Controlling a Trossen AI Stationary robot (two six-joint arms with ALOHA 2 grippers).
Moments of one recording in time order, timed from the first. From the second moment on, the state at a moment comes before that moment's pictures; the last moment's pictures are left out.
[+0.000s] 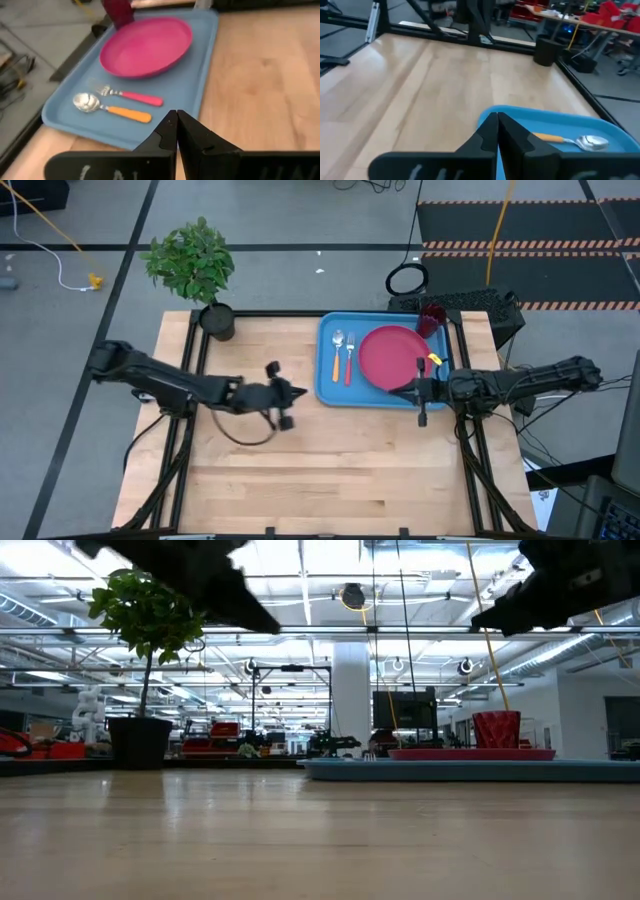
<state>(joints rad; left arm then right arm) -0.18 1.40 0.83 0.02 -0.49 -0.06 0.13 0.54 0.30 -0.02 0.18 -0.11</state>
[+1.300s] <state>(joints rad) -0.11 0.60 0.01 0.55 -0.30 0.05 0.09 0.17 0.02 0.09 0.21 -0.10</state>
